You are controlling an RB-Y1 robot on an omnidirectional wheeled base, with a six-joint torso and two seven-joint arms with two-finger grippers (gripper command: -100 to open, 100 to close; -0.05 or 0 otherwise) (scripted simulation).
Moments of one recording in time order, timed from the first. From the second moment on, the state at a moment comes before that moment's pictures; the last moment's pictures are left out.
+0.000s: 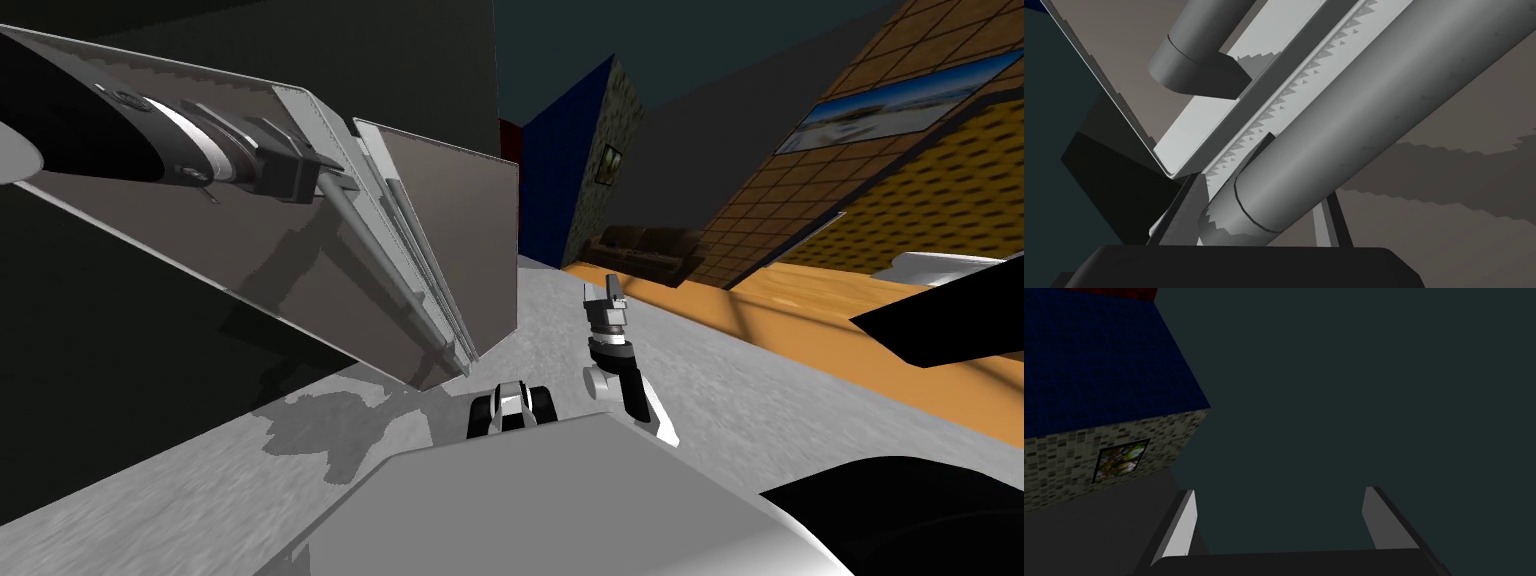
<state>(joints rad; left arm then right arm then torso) -0.77 1.46 0.18 -1.97 0.98 1.16 -0.19 0.47 0.01 -0.06 -2.29 0.08 -0.52 -0.04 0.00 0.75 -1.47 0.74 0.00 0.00</state>
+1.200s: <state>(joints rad) -0.89 1.41 0.15 -2.10 1.20 1.14 -0.20 0.47 0.01 -0.06 -2.29 0.08 -0.52 -0.04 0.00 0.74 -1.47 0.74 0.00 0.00</state>
